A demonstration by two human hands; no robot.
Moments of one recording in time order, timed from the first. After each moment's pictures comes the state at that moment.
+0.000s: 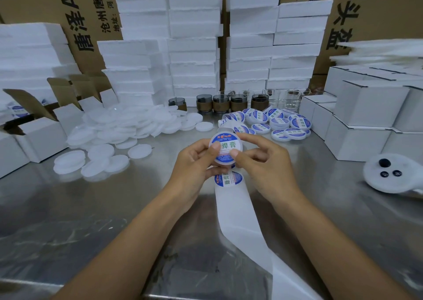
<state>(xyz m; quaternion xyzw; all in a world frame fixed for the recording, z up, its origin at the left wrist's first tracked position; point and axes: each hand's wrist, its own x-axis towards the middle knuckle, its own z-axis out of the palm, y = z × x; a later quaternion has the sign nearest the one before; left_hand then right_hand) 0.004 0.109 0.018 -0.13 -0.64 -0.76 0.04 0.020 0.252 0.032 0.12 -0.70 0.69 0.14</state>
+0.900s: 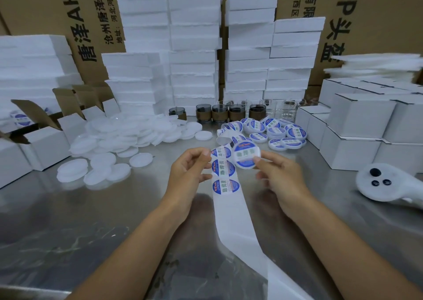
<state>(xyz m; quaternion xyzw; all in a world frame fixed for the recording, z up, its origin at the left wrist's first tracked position) 0.005 0.106 0.016 -0.05 -0.64 -0.76 0.13 0.003 0.277 0.027 -0.06 -0.67 0.73 0.11</state>
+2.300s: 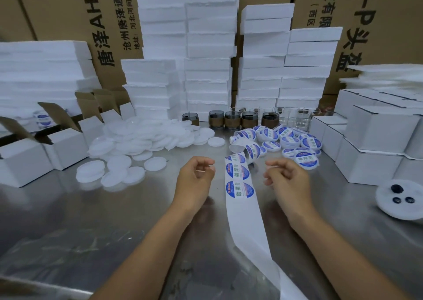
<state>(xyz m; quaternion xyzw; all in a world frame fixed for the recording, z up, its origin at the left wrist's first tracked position) -0.007 0.091 0.011 0.00 -0.75 -0.64 0.19 0.000 0.264 0.022 0.01 -0.70 0.69 0.20</state>
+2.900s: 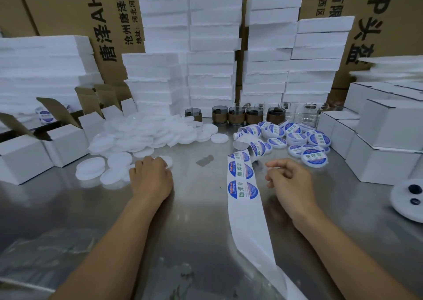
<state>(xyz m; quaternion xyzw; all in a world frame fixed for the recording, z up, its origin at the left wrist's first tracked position) -0.031 0.010 0.002 0.17 -0.96 -0.09 0.20 -0.015 0.264 0.008 0.00 -0.74 0.65 0.18</state>
